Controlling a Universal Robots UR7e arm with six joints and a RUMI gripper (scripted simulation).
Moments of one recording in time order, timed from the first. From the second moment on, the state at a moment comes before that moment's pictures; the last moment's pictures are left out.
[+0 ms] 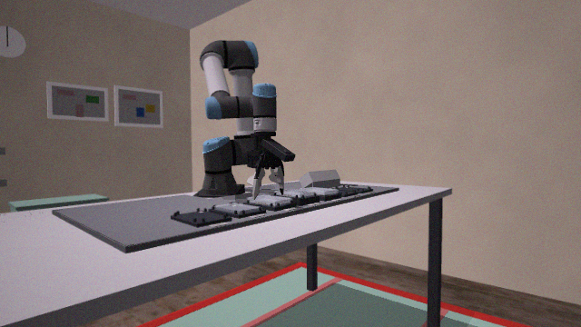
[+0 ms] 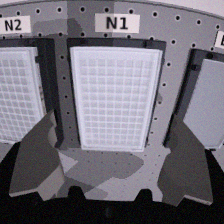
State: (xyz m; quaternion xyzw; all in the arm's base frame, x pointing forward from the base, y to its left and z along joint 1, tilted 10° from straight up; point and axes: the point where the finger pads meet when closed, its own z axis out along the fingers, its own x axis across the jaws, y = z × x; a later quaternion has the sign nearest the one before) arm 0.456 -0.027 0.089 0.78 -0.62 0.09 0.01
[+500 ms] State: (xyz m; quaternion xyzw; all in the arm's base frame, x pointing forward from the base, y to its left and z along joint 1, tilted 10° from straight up) arm 0.454 -0.025 0.108 0.78 -0.62 0.09 0.01
